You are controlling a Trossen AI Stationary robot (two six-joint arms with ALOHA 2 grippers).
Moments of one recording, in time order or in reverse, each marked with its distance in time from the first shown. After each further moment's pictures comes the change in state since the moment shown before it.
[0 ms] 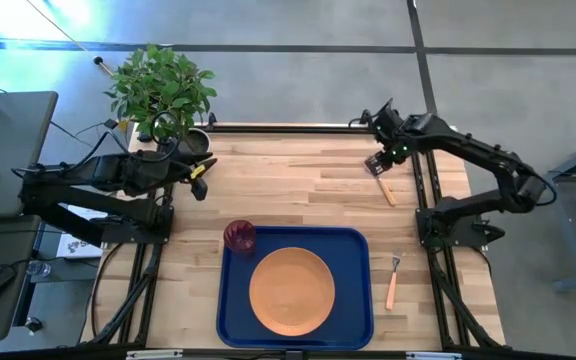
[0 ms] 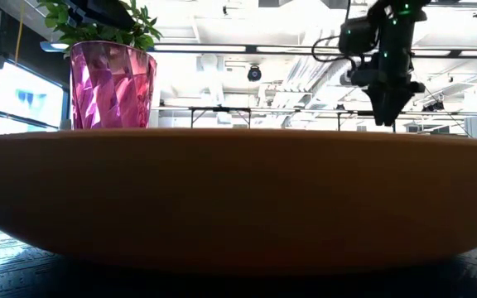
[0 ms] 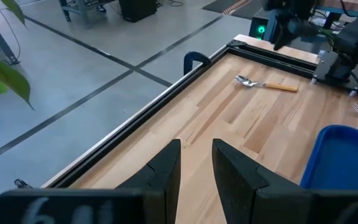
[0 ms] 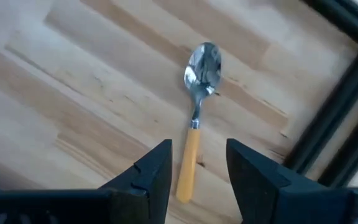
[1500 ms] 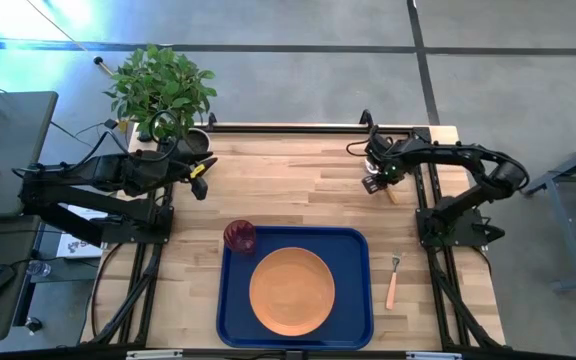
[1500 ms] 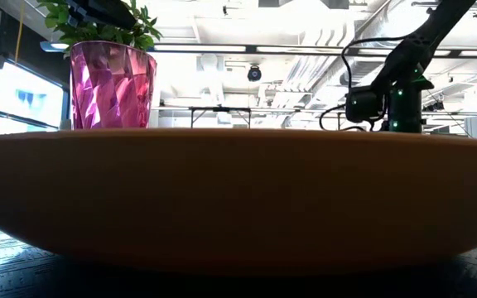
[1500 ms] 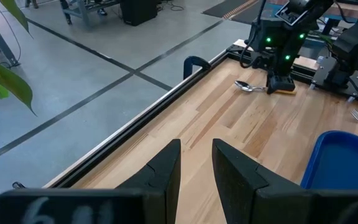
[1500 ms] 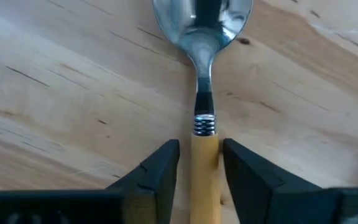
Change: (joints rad) left arm 0.000 0.000 0.000 0.018 -0.008 -0.001; right arm -0.066 0.212 -0.413 0.455 -0.058 0.045
